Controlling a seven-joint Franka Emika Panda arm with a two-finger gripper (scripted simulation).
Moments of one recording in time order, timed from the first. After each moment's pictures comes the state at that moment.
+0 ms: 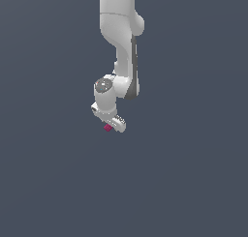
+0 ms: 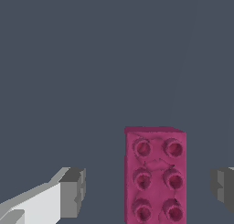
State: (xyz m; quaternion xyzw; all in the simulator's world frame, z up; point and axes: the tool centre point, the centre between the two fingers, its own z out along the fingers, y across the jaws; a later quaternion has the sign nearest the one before) arm -0.081 -0.079 0.014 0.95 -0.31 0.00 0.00
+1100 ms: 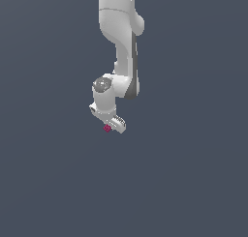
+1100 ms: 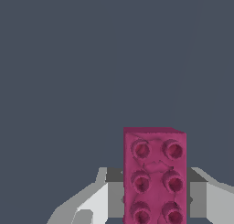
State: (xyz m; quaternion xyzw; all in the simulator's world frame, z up) arm -0.070 -0.080 0.027 0.95 -0.31 0.00 0.00
